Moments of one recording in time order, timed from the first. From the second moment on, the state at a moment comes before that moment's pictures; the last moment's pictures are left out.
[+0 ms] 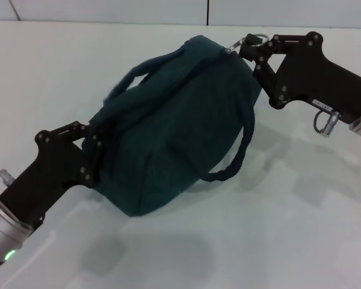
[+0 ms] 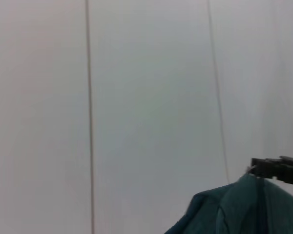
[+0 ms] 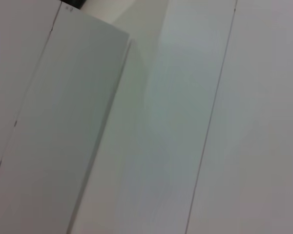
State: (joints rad) left arm -0.26 -2.08 1.19 0.02 0.84 1.74 -0.33; right arm 0.53 2.03 -1.65 -0.46 -0.61 -1.36 0.48
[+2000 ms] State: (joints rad) left arm -0.42 -2.00 1.18 0.71 1.32 1.53 -1.30; right arm 0.53 2.03 -1.71 -0.47 -0.61 -1.37 0.49
